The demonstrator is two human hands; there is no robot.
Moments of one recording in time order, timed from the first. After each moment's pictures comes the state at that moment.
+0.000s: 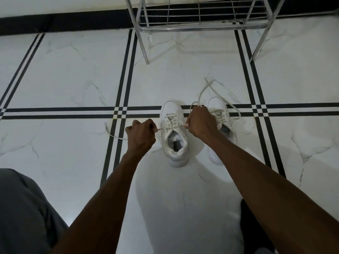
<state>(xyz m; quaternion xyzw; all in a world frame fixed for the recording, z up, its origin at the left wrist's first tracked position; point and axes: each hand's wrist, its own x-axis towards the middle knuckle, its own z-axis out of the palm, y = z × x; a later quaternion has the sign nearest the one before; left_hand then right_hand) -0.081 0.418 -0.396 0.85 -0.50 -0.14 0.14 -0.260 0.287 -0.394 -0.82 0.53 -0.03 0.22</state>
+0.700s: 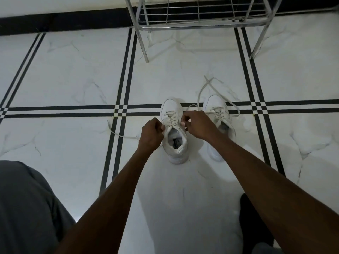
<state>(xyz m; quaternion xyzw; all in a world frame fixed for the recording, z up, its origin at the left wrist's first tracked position) -0.107 0.411 -0.399 0.82 -0.42 -0.27 0.28 -0.271 0.300 -0.386 -0.81 0.44 -0.08 0.37</state>
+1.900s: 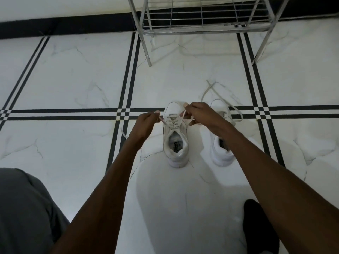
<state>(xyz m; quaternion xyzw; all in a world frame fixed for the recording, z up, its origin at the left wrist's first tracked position) -0.072 0.398 -0.360 0.73 -0.35 -0.43 0.41 -0.260 0.273 -0.356 -0.61 0.45 -0.13 0.64</state>
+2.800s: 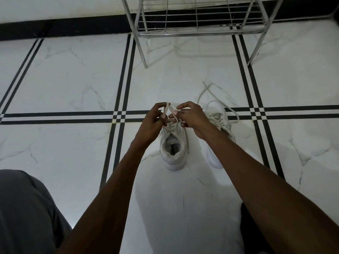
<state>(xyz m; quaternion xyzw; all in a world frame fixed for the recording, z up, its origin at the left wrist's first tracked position) -0.093 0.378 -0.360 0.67 -0.45 -0.40 0.43 -0.239 0.283 -0.362 -0.51 0.50 -0.20 0.66</state>
